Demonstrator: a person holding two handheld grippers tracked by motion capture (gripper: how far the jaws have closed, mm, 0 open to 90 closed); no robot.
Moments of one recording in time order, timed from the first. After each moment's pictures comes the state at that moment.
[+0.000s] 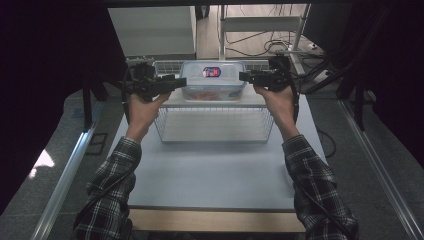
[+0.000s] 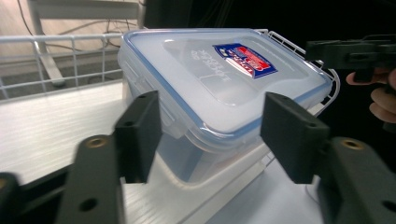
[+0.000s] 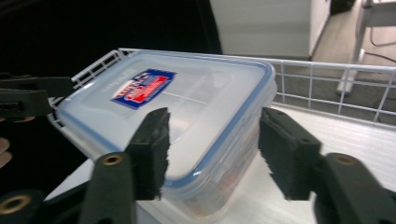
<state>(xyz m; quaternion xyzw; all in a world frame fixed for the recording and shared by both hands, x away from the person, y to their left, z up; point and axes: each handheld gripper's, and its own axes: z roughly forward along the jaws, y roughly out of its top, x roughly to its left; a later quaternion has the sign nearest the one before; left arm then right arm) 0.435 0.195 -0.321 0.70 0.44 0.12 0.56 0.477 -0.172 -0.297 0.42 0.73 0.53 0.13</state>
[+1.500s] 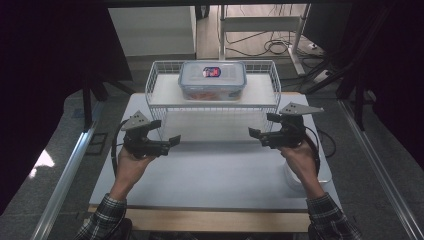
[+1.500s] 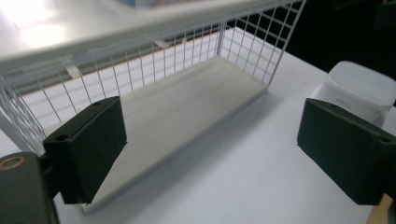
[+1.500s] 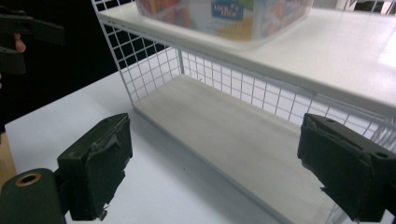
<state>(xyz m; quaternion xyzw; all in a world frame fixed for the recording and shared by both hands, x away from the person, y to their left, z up) 0.318 0.197 -0.402 0.75 0.38 0.18 0.51 0.370 -0.214 -0.372 0.32 0.78 0.51 0.17</state>
